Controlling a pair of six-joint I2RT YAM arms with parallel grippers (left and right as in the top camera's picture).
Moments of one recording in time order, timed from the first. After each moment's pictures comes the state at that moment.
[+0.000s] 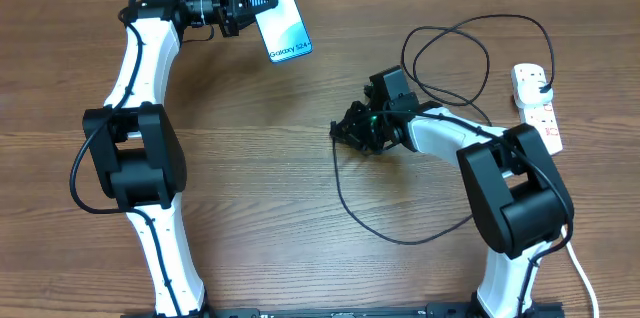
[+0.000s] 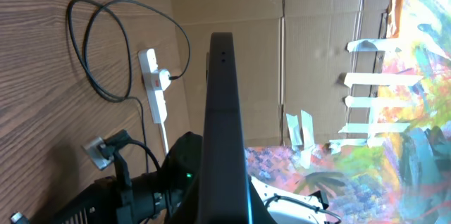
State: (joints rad) left arm 0.05 2.33 2.02 -0.39 1.53 -0.77; right arm 0.39 2.03 1.12 -0.15 -0.56 0.94
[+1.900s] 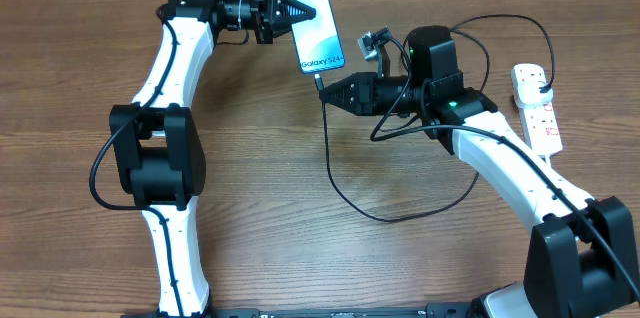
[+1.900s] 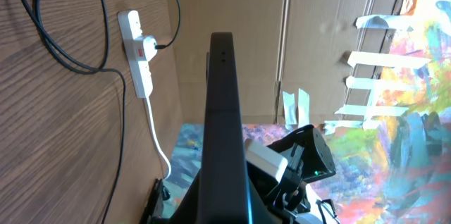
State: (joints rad) left arm -0.07 2.33 2.02 -0.42 1.53 -0.81; right arm 0.34 1.66 1.14 -0.08 -0.95 0.58
